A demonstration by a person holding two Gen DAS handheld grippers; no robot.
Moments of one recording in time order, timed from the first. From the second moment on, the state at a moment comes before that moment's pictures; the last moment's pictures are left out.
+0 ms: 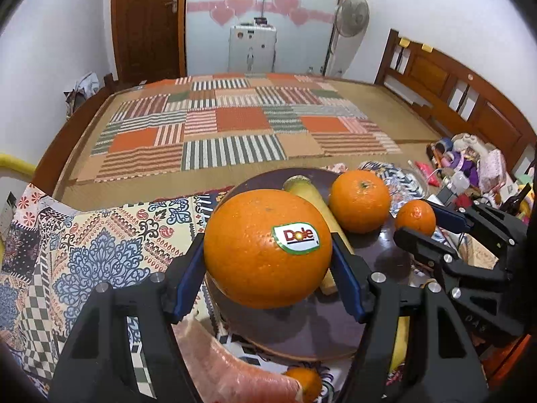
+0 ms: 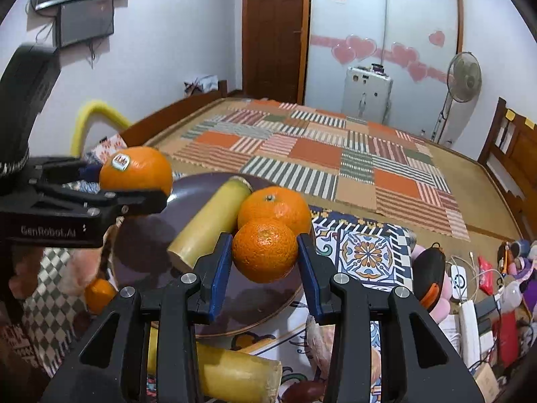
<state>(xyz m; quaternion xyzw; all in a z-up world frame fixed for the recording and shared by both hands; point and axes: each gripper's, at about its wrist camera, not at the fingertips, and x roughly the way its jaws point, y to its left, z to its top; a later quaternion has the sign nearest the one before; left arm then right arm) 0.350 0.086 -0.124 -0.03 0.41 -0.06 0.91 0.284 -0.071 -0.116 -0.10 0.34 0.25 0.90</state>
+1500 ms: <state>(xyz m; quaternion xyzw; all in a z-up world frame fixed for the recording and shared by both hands) 0.347 0.086 -0.122 -0.03 0.43 -0.07 0.90 0.229 -0.059 -0.112 -0.10 0.34 0.31 0.88</state>
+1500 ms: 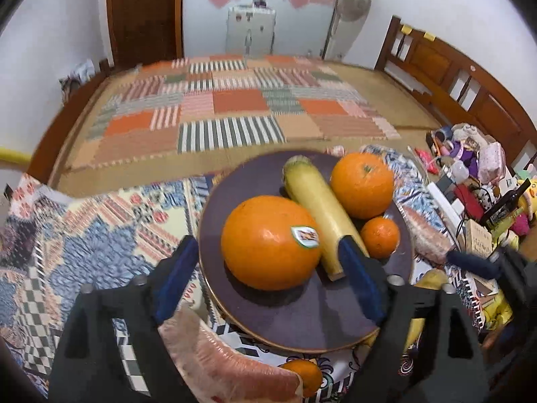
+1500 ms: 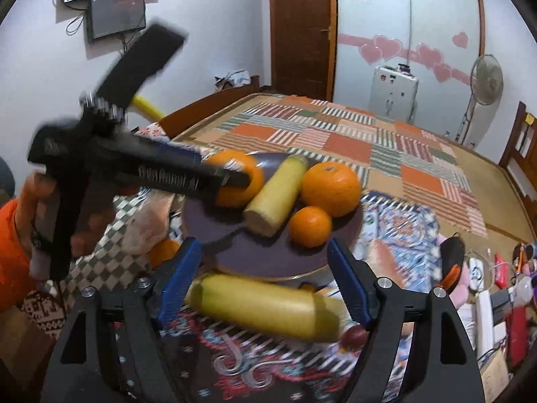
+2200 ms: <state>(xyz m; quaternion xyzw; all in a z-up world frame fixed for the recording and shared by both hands) 0.238 0.108 -0.135 -0.01 0.41 -0.02 0.91 0.197 -0.061 -0.129 -0.12 0.33 0.29 0.89</state>
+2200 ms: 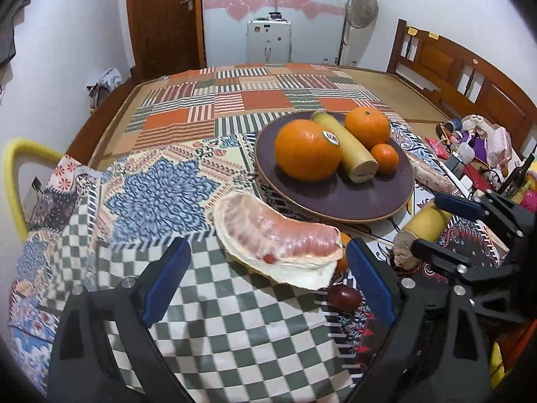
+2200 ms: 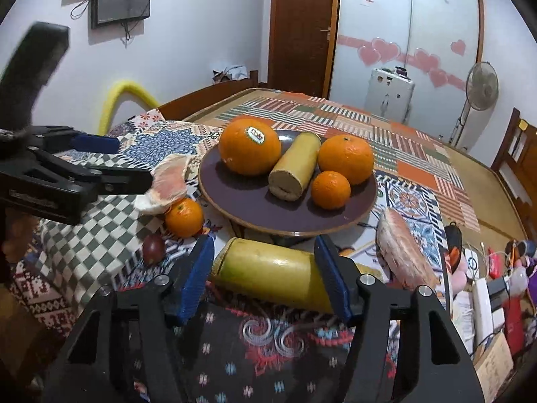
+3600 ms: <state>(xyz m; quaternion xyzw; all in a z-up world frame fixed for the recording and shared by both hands) 0.189 0.118 -0.154 0.02 0.41 -0.02 0.91 0.211 -0.078 -0.141 0.00 0.38 0.21 0.90</state>
